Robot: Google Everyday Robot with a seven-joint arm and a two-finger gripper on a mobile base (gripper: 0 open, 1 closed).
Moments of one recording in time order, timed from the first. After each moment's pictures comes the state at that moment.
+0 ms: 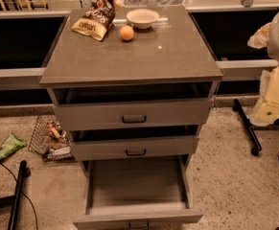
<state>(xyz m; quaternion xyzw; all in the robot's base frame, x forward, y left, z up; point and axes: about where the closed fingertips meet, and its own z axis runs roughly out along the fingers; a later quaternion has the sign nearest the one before) 0.438 -0.217 0.976 -0.60 0.78 -0.03 0.16</state>
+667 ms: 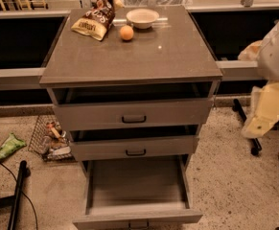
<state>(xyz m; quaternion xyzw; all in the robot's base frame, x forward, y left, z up) 0.440 -0.209 0.943 -0.62 0.77 -0.01 0.17</state>
